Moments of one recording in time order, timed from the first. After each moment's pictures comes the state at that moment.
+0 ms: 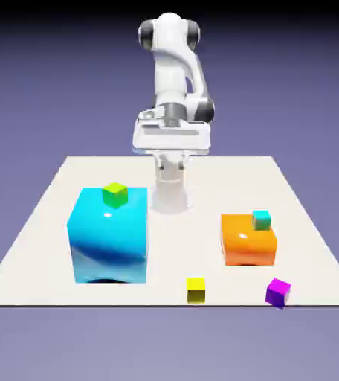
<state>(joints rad) 0.02 -0.53 0.01 -2.77 0.01 3.00 0.77</state>
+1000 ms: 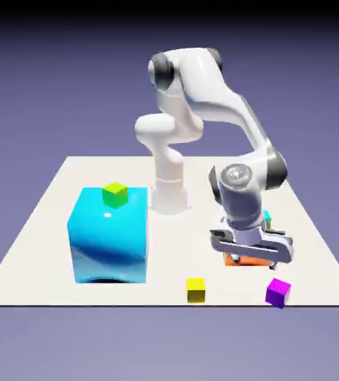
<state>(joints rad) 0.19 0.56 0.14 -1.78 0.35 2.13 1.42</state>
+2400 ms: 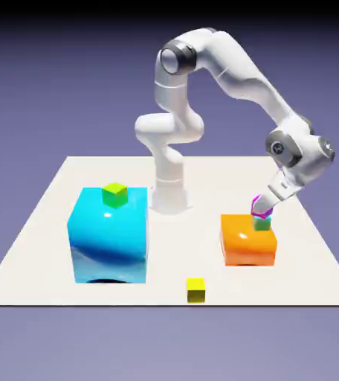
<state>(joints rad) 0.10 0.26 0.74 -2.12 -0.20 1.70 0.84</state>
